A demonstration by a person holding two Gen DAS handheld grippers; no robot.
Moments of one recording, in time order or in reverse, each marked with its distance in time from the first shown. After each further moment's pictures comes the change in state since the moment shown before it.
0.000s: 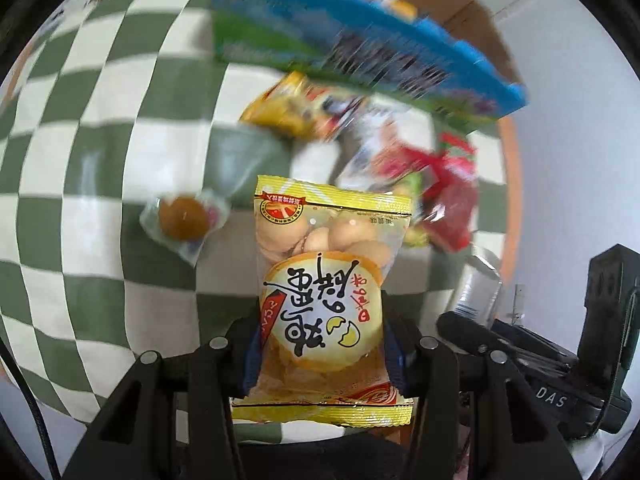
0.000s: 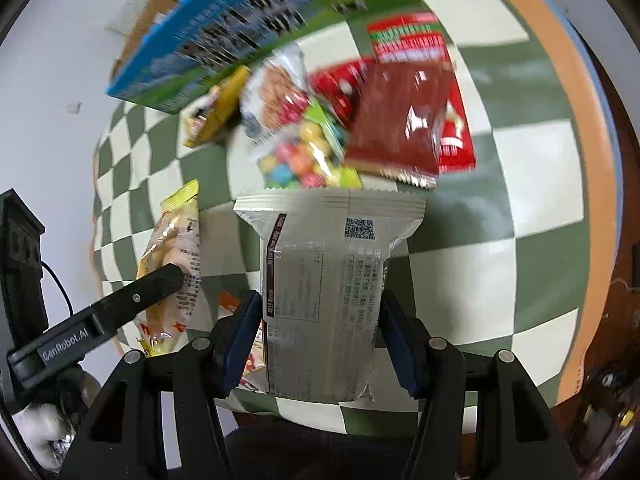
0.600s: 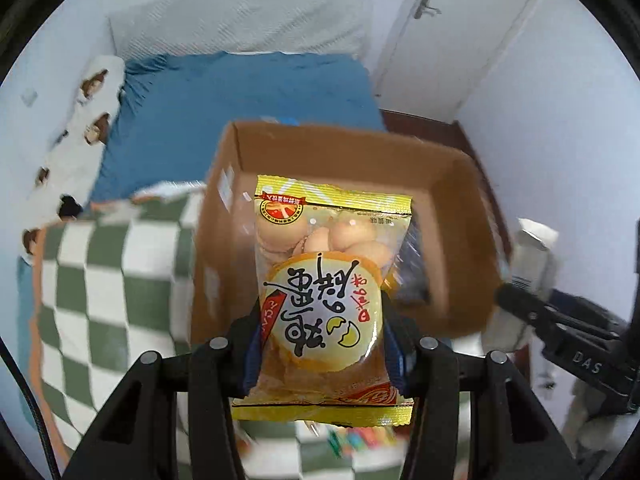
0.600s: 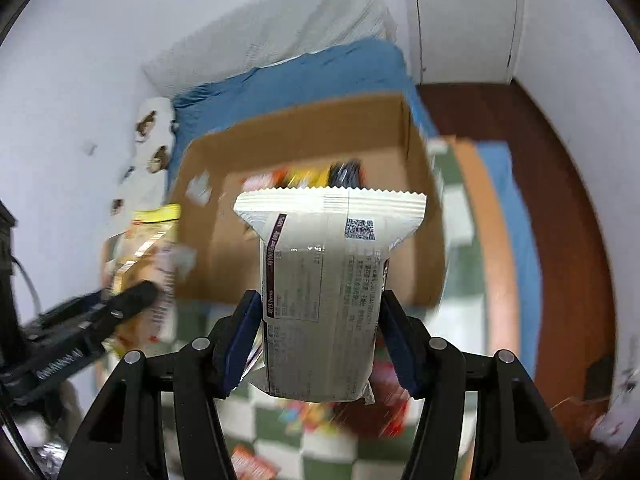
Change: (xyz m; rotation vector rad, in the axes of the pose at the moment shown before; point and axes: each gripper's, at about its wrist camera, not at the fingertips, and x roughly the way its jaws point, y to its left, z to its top) left arm -0.073 -0.044 0.225 0.106 -0.274 0.166; right arm -0.093 0.113 0.224 -0.186 -0.312 -0.146
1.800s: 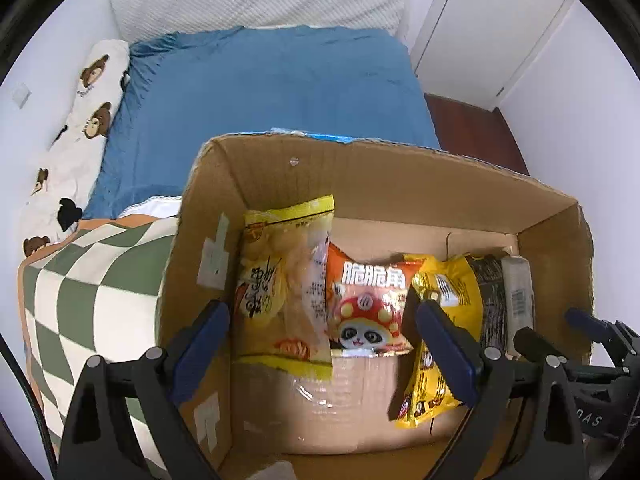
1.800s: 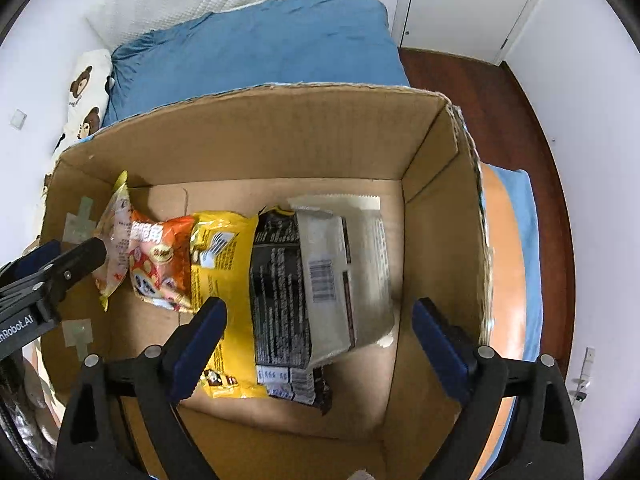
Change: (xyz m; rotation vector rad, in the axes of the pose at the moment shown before) left arm 0.120 0.027 0.060 -0.026 0.074 0.090; right arm 0.170 -0.015 0.104 -0.041 0.189 -0.178
